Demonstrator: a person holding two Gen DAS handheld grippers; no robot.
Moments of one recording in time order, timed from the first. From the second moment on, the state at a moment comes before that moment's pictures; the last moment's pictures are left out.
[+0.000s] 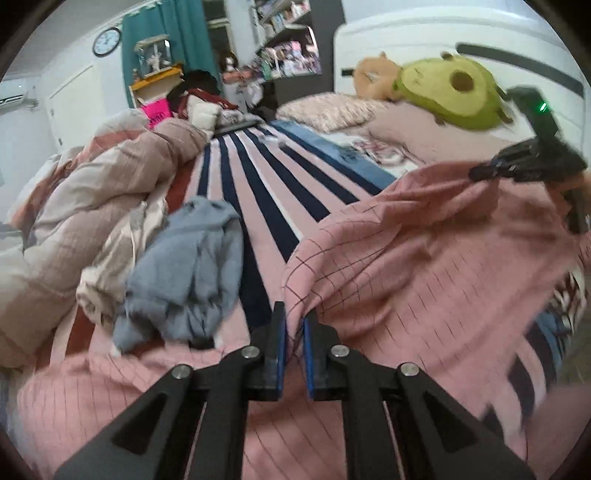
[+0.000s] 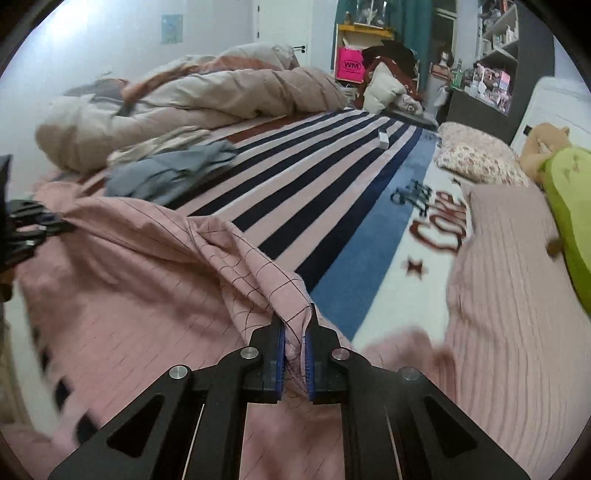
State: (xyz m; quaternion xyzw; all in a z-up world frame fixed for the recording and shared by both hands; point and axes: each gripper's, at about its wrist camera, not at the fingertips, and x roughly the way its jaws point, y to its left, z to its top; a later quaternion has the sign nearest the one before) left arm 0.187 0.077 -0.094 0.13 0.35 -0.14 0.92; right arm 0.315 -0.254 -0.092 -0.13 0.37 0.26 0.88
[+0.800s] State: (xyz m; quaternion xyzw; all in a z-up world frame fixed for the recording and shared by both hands) left arm 0.156 0.023 -0.130 0.12 0.40 -0.28 0.86; right arm 0.215 -0.265 -0.150 -0.19 0.44 0.23 0.85
